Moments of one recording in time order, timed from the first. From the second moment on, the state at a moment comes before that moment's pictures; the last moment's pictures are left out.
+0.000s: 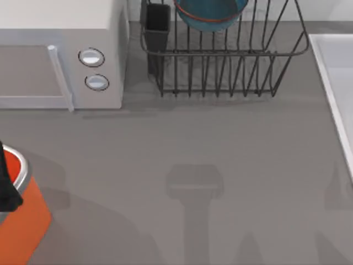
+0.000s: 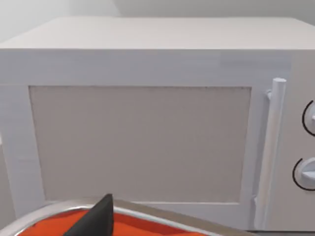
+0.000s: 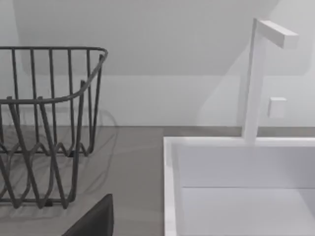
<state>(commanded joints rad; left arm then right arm) 0.00 0.00 0.00 0.00 0.00 0.00 0.00 0.00 0.00 0.00 0.00 0.00</state>
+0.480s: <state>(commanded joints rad) 0.00 0.00 0.00 0.00 0.00 0.00 -0.03 0.21 0.09 -0.14 0.04 -0.27</state>
